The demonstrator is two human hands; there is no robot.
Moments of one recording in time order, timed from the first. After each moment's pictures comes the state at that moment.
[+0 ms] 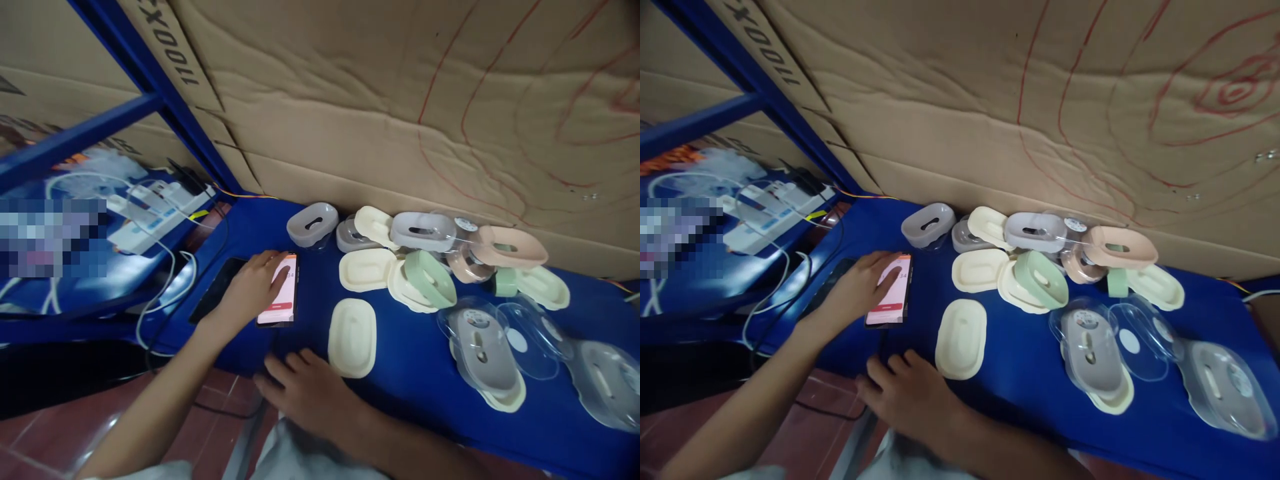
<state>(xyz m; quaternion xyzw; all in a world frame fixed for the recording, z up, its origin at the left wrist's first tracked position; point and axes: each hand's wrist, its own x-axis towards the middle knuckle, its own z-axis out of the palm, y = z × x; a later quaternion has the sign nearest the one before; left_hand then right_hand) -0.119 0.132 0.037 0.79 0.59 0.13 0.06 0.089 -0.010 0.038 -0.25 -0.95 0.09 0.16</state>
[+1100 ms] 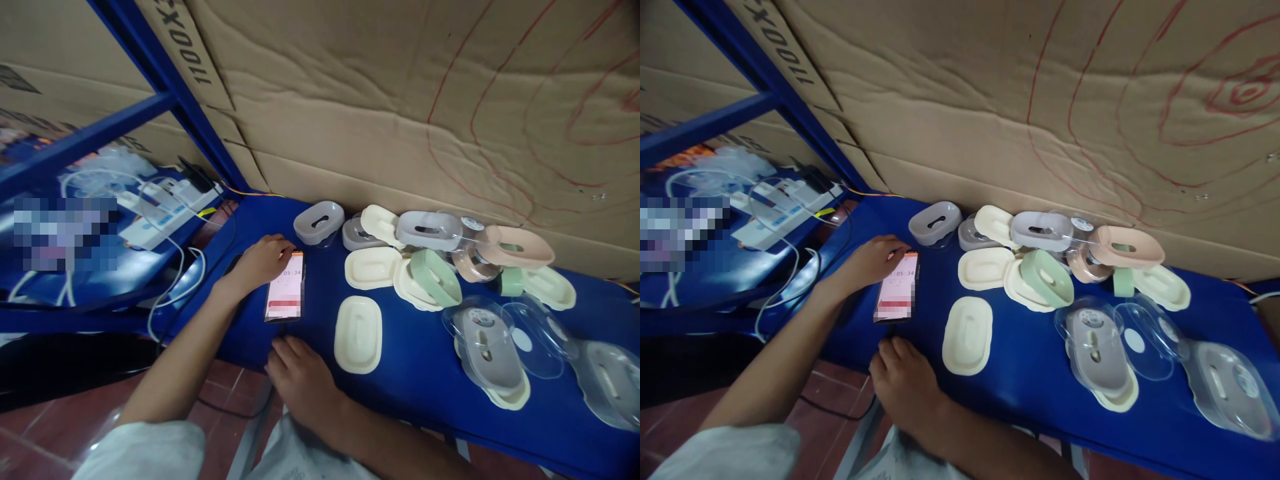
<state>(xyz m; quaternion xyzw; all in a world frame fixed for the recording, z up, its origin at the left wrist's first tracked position) -0.127 0.181 0.049 0.79 0.60 0.06 0.11 0.048 -0.015 0.000 -0.33 -0.92 0.12 0.18</state>
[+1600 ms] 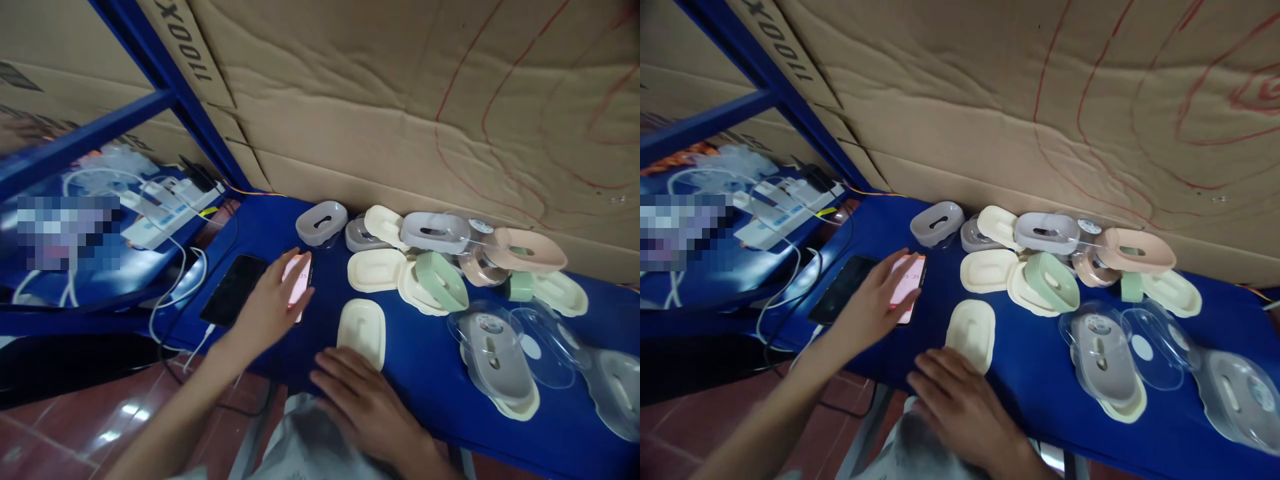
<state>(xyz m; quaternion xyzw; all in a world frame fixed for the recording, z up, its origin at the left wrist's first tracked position) -0.089 0.086 0.060 0.80 0.54 0.23 0.08 0.157 -0.022 0.054 -0.33 -0.89 0.18 0.27</state>
